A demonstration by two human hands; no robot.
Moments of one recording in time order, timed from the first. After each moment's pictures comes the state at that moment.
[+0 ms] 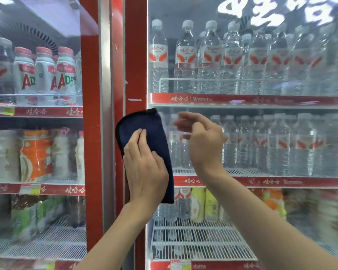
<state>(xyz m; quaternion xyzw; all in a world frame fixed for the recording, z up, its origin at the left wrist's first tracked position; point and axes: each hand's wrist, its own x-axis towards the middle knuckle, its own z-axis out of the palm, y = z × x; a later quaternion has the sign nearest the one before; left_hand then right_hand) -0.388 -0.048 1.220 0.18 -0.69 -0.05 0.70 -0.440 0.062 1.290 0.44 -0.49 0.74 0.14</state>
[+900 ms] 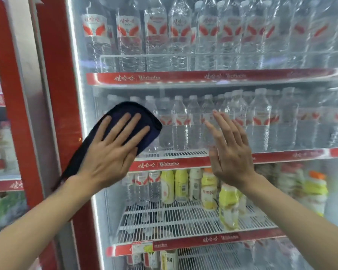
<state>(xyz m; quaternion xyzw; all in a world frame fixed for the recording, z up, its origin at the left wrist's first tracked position) -0.429 -0.056 1.229 0.03 -0.79 0.37 0.48 -0.654 0.189 1.201 0.48 -0.58 0.26 0.60</state>
